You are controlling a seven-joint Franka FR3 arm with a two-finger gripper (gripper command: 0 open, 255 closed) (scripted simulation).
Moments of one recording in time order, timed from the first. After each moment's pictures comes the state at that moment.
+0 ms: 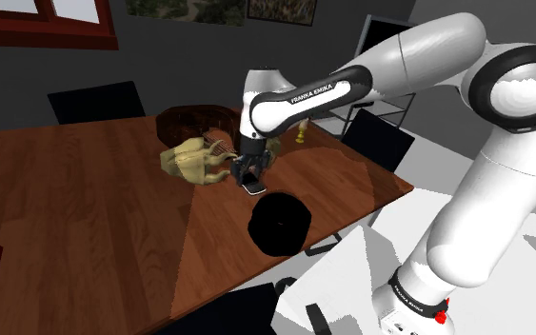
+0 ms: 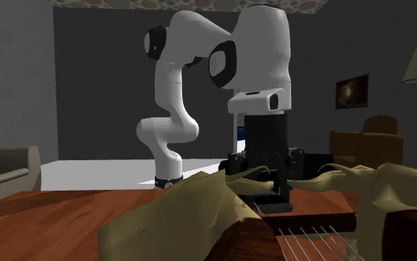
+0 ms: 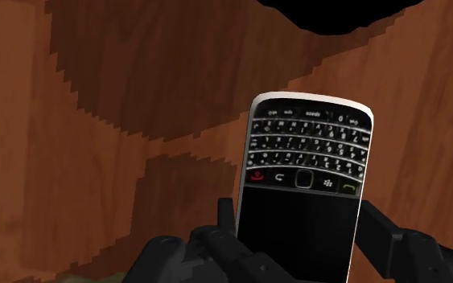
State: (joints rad) arm 0.09 0.06 0.23 -2.12 0.06 2.17 0.28
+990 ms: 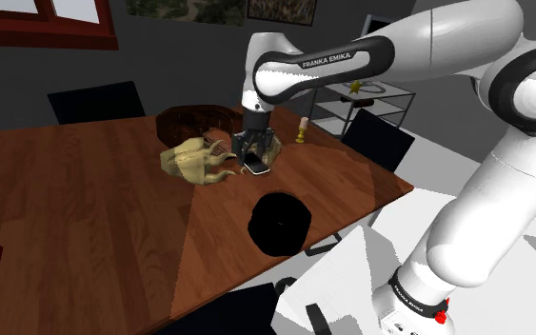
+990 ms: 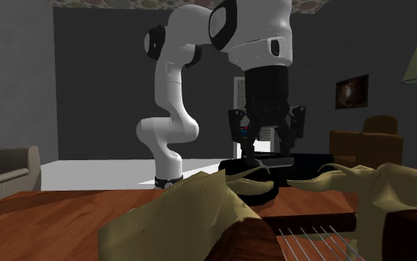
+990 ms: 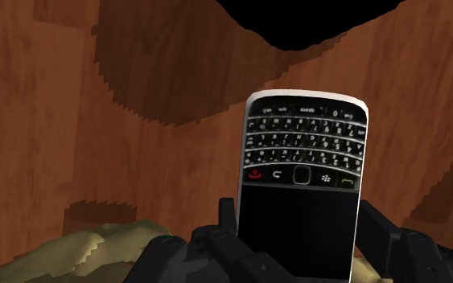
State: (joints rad) arm 0.08 -0.01 0.23 -2.00 0.07 1.98 0.28
